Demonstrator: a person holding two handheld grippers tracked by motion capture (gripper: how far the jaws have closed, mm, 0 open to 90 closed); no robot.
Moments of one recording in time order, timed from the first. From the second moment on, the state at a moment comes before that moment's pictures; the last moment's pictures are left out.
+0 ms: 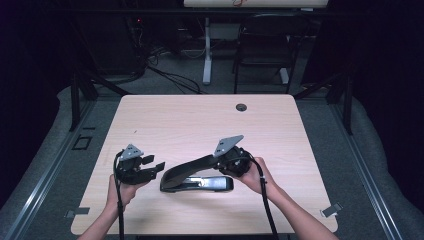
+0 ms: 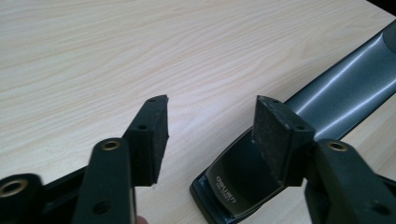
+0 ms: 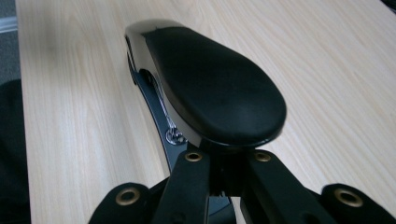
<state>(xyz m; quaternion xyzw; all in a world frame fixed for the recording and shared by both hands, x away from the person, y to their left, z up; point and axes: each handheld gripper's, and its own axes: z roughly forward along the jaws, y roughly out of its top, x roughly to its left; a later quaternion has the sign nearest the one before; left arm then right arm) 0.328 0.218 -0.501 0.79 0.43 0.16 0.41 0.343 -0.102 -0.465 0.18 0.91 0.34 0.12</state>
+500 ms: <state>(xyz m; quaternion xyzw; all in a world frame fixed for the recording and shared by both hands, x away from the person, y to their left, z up) 0.331 0.224 -0.504 0.79 0.44 0.16 0.40 0.345 -0.110 -0.480 0.19 0.93 0.30 0.11</state>
